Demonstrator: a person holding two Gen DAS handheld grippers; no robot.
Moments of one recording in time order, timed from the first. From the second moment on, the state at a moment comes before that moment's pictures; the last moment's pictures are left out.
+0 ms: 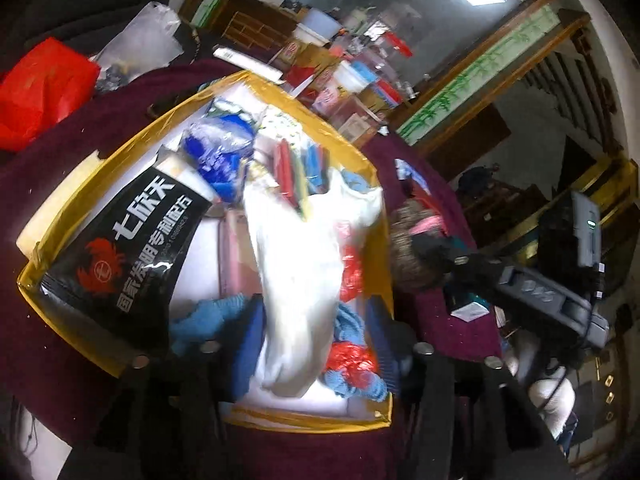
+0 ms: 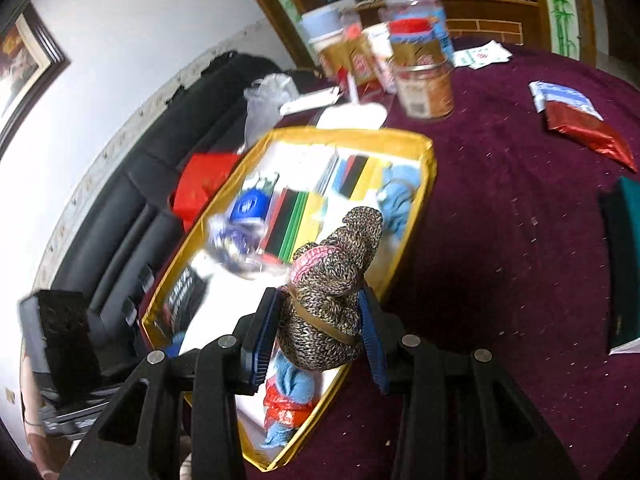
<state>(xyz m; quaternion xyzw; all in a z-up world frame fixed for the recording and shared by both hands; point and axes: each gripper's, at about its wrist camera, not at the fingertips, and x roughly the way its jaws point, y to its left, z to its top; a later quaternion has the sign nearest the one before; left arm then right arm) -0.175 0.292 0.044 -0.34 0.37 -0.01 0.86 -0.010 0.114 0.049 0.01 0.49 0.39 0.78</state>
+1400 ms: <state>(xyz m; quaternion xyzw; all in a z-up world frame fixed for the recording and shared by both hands) -0.252 0.256 0.125 -0.13 0.20 0.21 0.95 -0.077 0.109 0.055 -0.10 0.44 0.37 0.81</state>
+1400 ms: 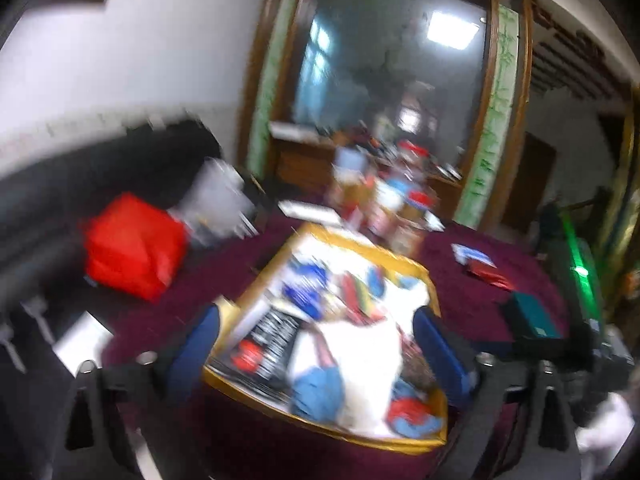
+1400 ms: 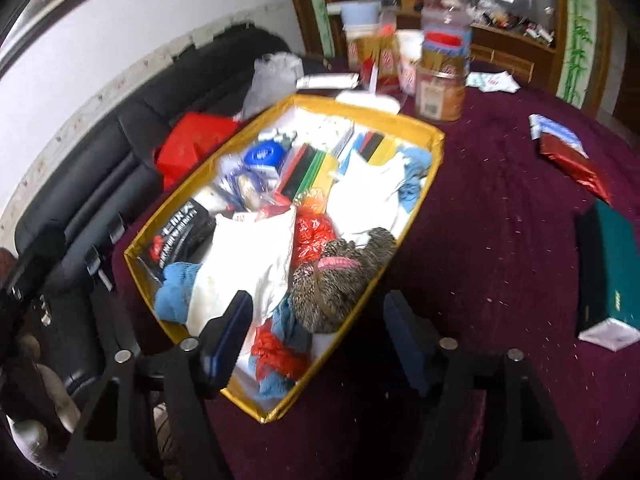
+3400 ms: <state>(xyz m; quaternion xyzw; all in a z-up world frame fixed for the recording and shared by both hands) -0.258 0.167 0.144 -0.10 0.15 0.21 0.96 -0.199 0.033 0.053 -0.19 0.17 0.29 0.92</state>
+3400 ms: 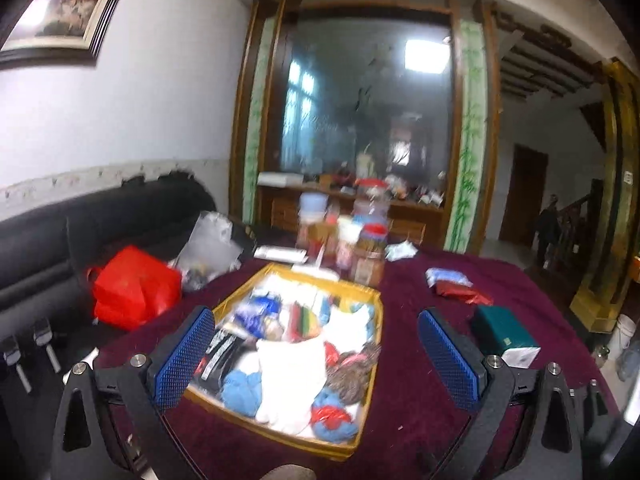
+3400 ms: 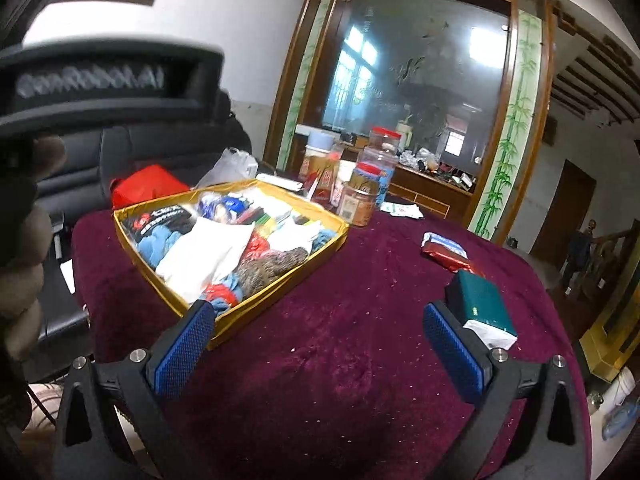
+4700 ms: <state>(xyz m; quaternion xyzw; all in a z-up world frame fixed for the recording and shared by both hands) -0.236 0.225 0.094 -0.13 0.27 0.27 0.92 -0.179 0.079 0.045 -0.21 0.23 0.30 0.90</state>
